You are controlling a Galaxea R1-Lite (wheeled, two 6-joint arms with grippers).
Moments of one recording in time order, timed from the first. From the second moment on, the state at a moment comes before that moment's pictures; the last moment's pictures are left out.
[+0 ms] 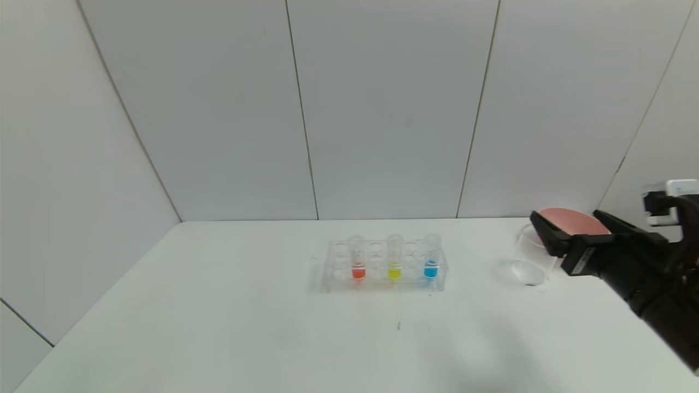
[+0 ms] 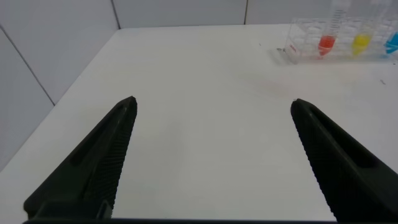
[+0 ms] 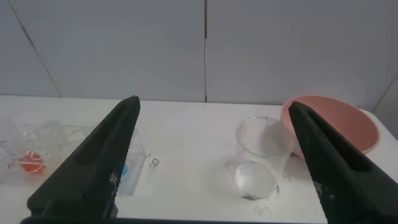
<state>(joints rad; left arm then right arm) 0.00 0.00 0.00 0.00 0.00 0.00 0.33 1.59 -0.35 -1.31 -0.26 0.03</state>
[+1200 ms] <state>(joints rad) 0.00 0.00 0.00 0.00 0.00 0.00 1.03 2.18 -0.75 -1.37 -0.71 0.00</state>
